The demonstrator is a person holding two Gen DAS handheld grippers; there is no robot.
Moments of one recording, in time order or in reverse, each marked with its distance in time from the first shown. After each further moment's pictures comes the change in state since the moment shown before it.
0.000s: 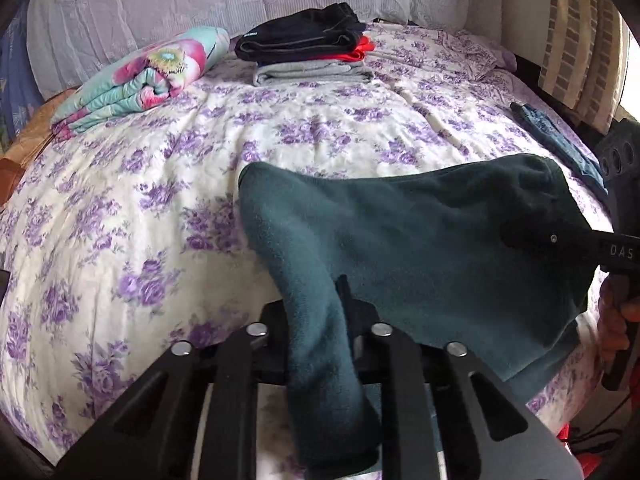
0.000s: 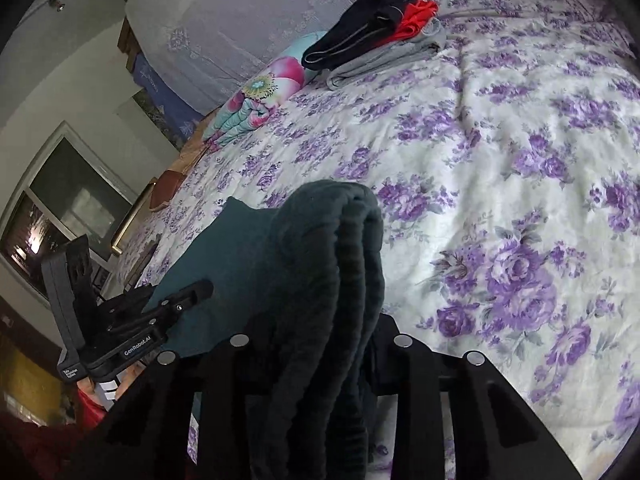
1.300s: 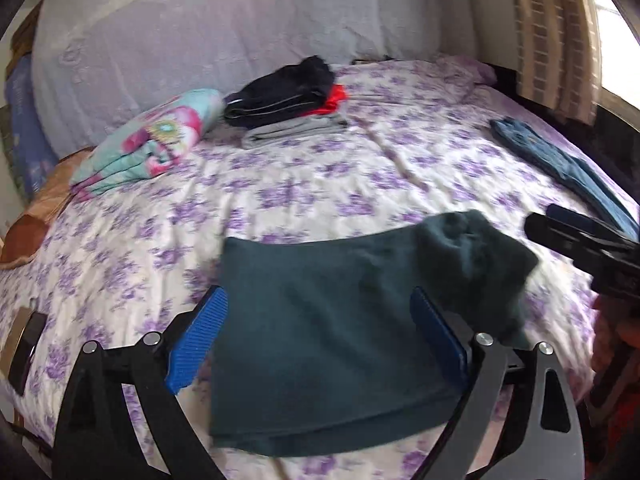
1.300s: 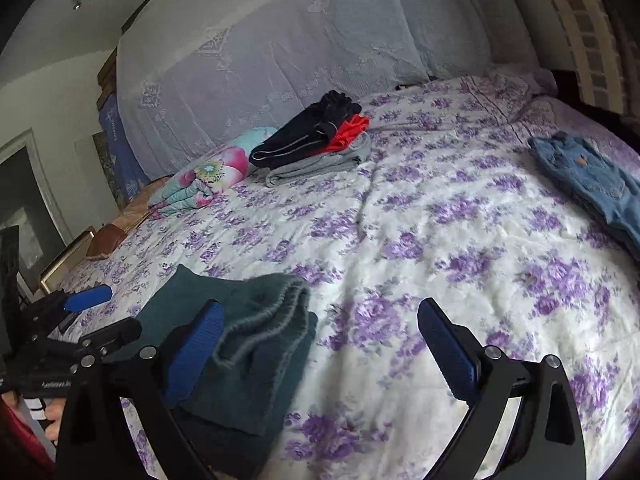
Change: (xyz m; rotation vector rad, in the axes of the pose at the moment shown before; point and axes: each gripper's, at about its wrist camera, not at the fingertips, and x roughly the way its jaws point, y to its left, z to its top) left arm -0.045 -0.044 0.009 0.057 -0.127 0.136; right arm -0.070 0.024 -0.027 -0.150 -0.344 -0.350
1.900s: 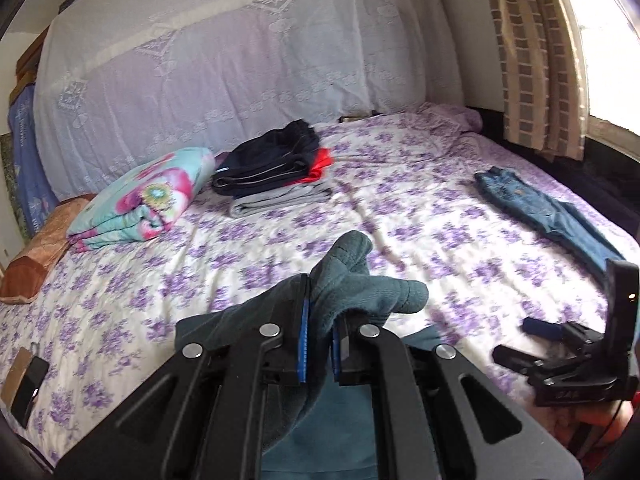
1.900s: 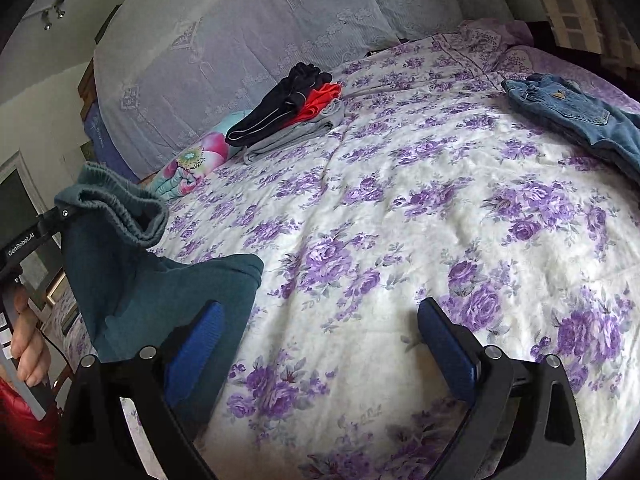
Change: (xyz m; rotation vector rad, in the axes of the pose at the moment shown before) left arm -0.030 -0.056 0.048 0.064 -0.206 -0.088; right arm 0.005 -0.064 -0.047 0.207 0.086 0.018
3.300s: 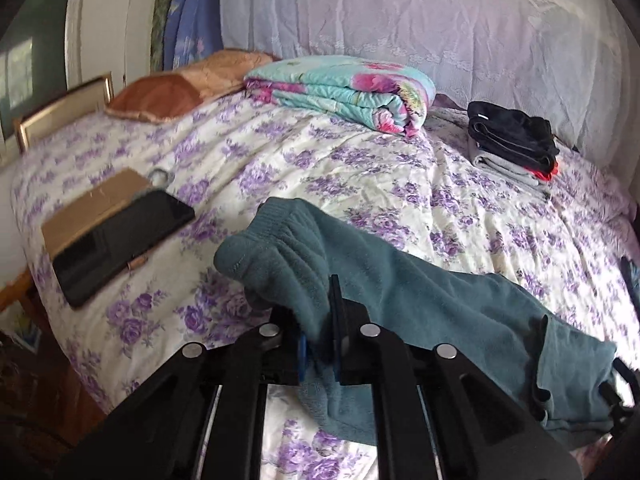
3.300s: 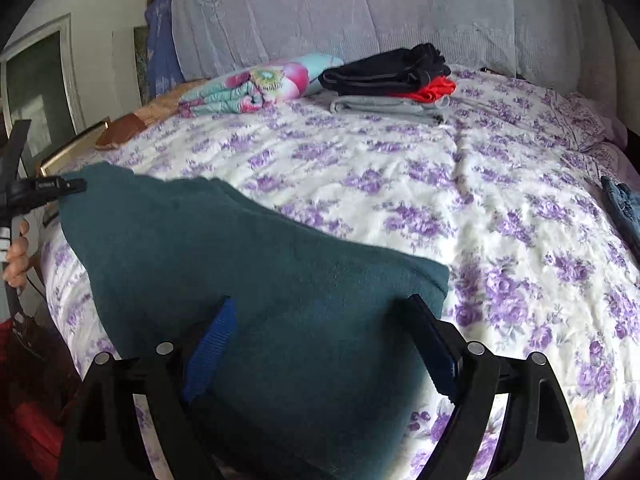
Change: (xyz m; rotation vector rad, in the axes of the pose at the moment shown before) left arm -0.024 0.280 -0.119 -0.508 0.209 0.401; right arm 0.039 0.129 -0.005 -0.378 0.063 -0.018
